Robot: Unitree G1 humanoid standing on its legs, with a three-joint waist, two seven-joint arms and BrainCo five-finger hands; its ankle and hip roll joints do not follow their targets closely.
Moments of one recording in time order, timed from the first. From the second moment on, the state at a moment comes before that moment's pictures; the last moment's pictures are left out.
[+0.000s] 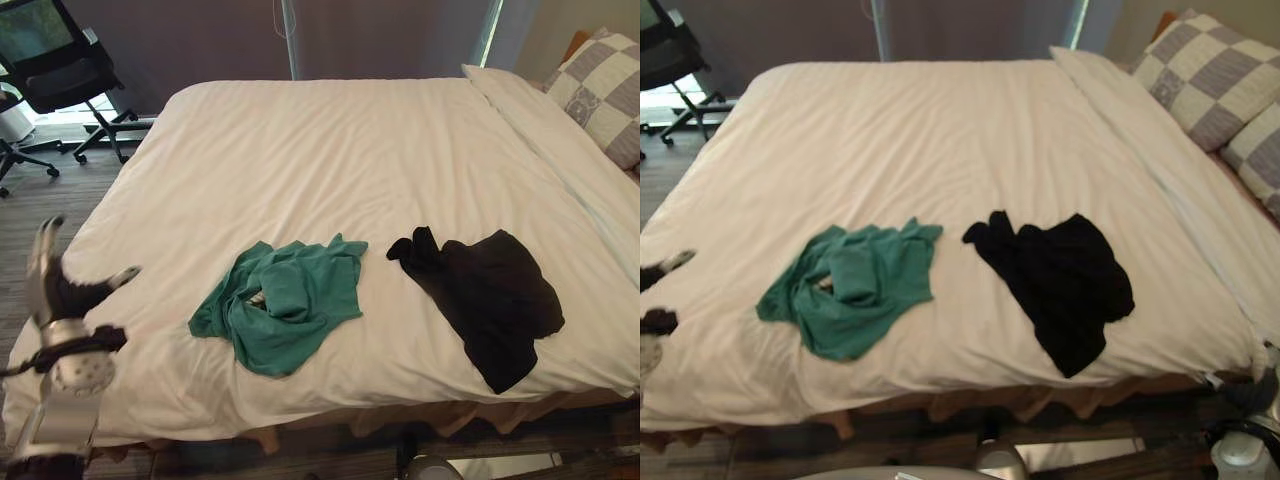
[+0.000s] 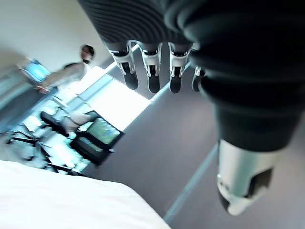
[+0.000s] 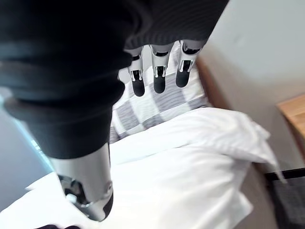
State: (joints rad) left arm 0.01 0.76 0.16 0.14 0.13 -0.19 0.36; right arm 0.30 -0.61 -0.33 0.30 -0.29 0.02 -0.43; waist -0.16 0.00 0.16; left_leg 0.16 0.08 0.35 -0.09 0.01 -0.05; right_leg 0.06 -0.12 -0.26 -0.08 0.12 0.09
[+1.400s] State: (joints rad) left arm -0.13 0.43 -0.26 0.43 0.20 -0.16 0.18; right arm -0.67 -0.76 0.25 1.05 -0.23 0.05 -0.31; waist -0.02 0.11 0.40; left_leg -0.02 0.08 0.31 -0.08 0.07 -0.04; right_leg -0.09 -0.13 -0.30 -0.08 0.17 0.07
